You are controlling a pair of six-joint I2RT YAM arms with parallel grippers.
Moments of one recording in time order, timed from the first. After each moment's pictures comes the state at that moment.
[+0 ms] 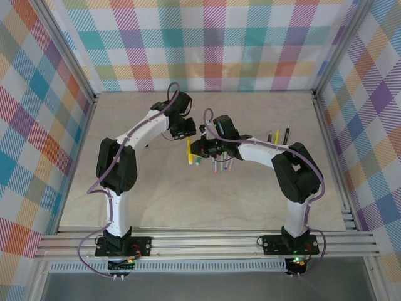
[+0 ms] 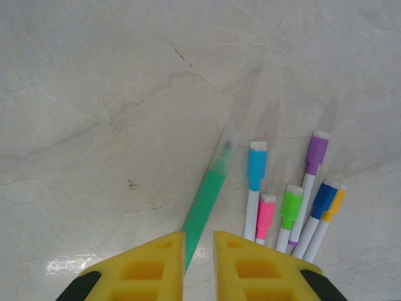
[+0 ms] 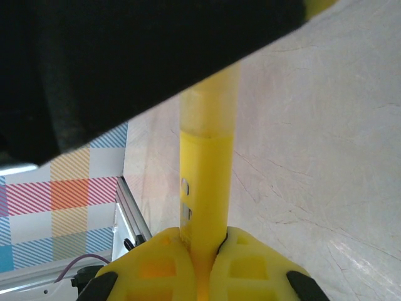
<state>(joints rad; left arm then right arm) -0.46 2.02 1.75 -0.85 0.15 -0.66 0.62 1.88 1.21 0.01 -0.74 0.79</state>
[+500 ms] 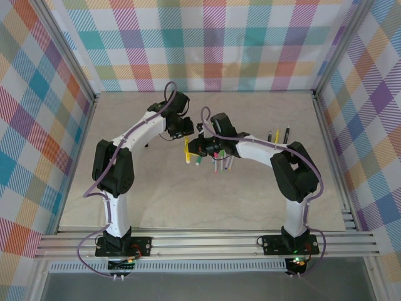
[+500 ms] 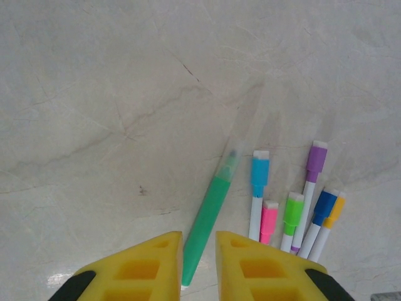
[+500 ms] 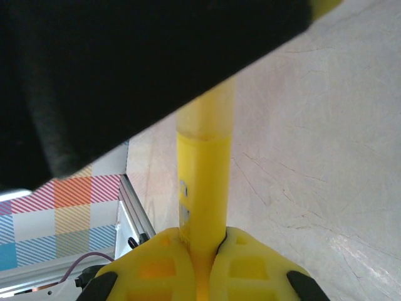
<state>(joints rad) -0.45 1.98 1.70 -0.81 0.12 -0.65 0.62 1.90 1.26 -0.03 -0.74 0.78</state>
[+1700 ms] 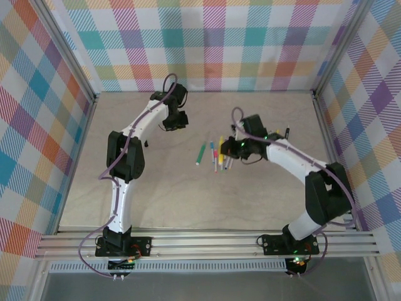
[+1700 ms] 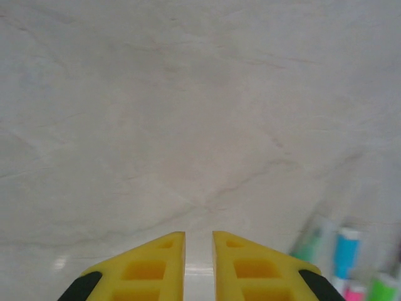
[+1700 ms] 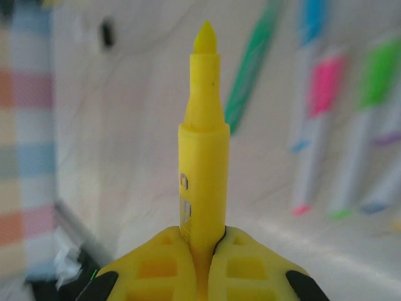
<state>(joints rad) -0.36 2.24 2.06 -1.06 -0.04 -0.55 0.41 1.59 1.10 -0.43 -0.49 0.60</state>
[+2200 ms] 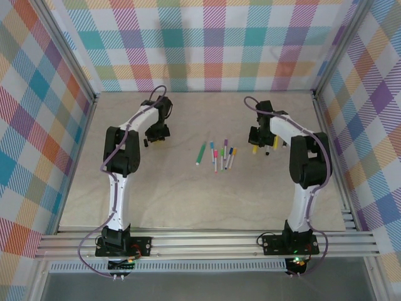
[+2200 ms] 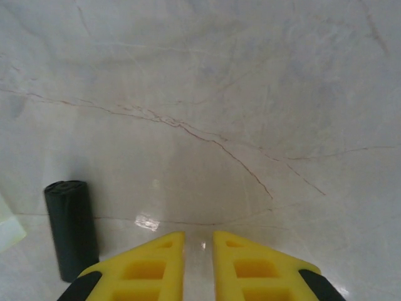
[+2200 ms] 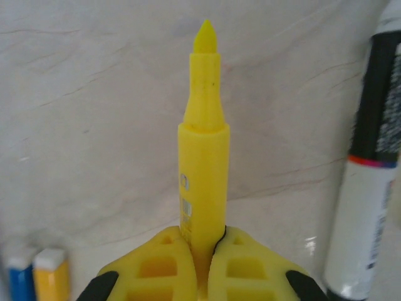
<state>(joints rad) -0.25 2.33 1.93 -1.08 -0.23 -0.50 0.20 2.00 1.47 -0.76 -0.01 0.38</state>
